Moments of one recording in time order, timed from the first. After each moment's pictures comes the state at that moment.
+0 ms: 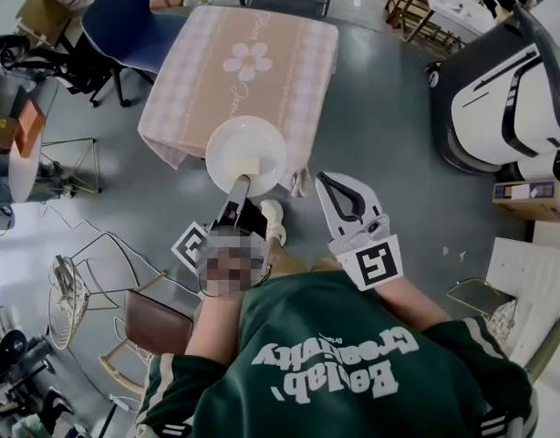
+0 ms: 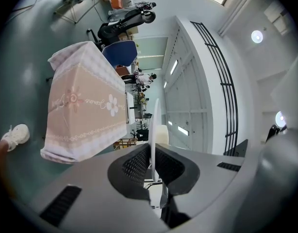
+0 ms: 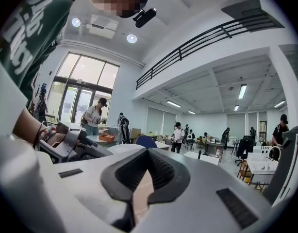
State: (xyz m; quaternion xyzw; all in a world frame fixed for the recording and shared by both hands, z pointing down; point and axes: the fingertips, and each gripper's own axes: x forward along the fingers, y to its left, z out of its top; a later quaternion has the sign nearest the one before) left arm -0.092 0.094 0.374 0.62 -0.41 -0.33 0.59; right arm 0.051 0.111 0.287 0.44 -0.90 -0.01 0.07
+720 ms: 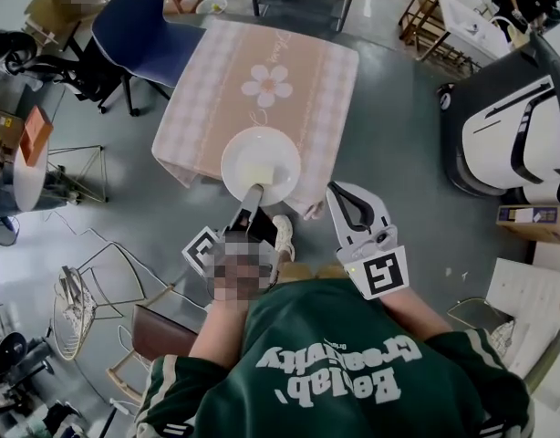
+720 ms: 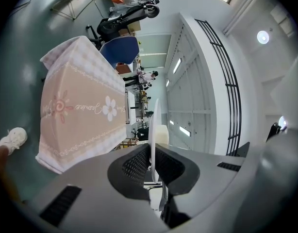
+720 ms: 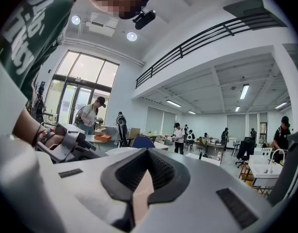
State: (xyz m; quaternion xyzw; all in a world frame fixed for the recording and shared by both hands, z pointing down) left arm -0.118 0.021 0.379 0.61 -0.40 -0.32 0.61; right arm 0.019 0.033 0.283 0.44 -0.89 -0.02 0.08
